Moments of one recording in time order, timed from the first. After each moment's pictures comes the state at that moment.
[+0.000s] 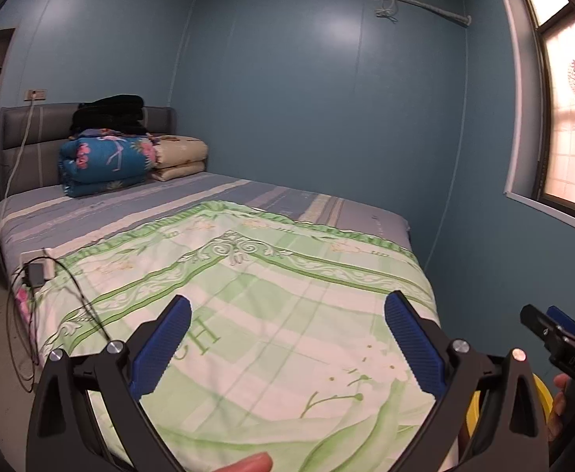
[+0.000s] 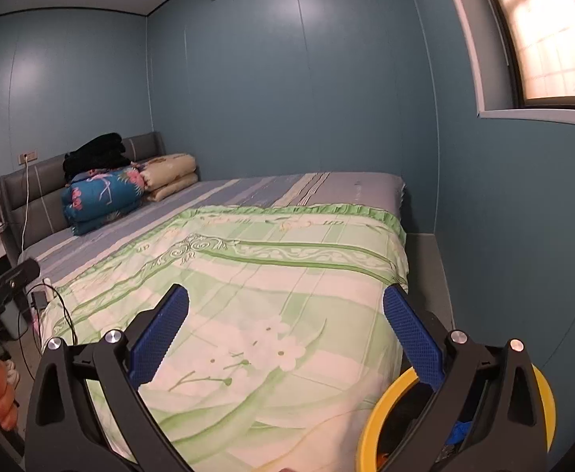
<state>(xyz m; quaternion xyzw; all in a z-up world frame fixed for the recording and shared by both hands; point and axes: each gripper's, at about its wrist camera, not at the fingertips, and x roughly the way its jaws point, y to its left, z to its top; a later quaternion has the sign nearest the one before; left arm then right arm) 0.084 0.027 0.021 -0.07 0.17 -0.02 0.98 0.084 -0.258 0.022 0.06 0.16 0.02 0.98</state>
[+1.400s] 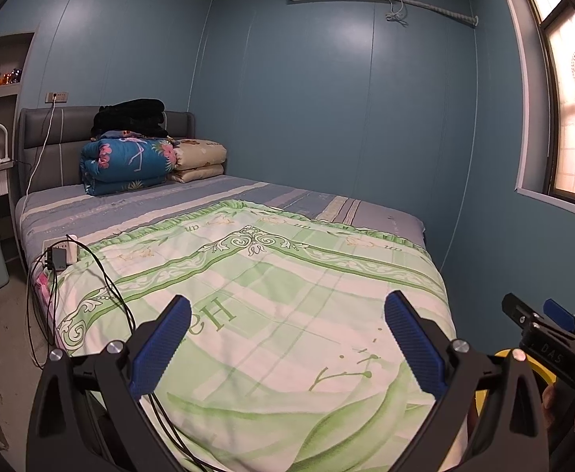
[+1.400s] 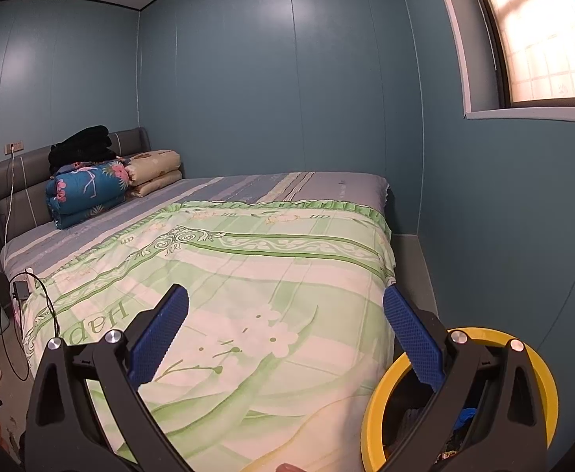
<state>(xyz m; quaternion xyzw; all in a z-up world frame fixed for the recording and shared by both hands) 0.044 0.016 -0.004 -0.06 0.16 0.01 0.98 0.075 -0.244 -0.008 0.04 0.16 -0.02 0.99</state>
